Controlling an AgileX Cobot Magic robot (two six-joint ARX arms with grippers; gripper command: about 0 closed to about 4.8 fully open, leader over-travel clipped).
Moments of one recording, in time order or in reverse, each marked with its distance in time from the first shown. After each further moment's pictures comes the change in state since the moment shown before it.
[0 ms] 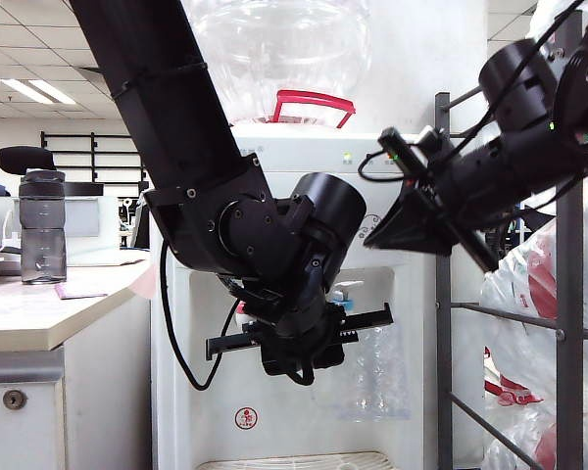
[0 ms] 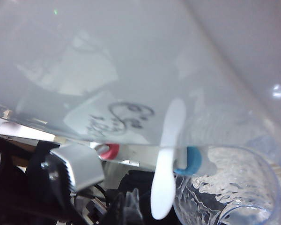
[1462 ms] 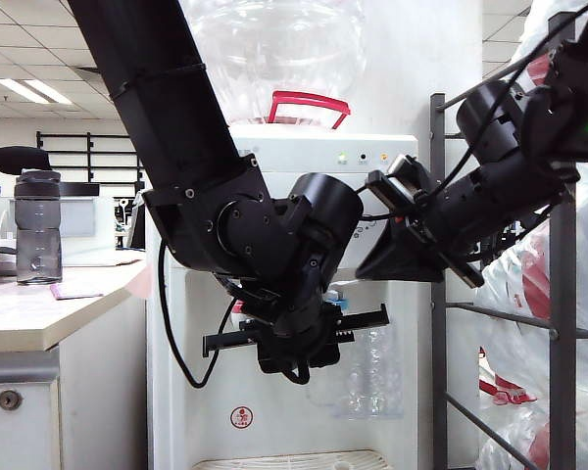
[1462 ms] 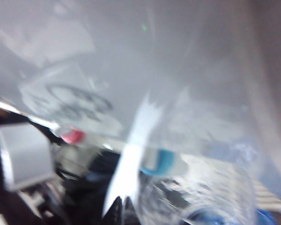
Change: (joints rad) left arm 0.004 0.000 0.000 -0.001 -0.011 0.019; right arm -0.002 0.124 0.126 -0.134 -0.050 -0.260
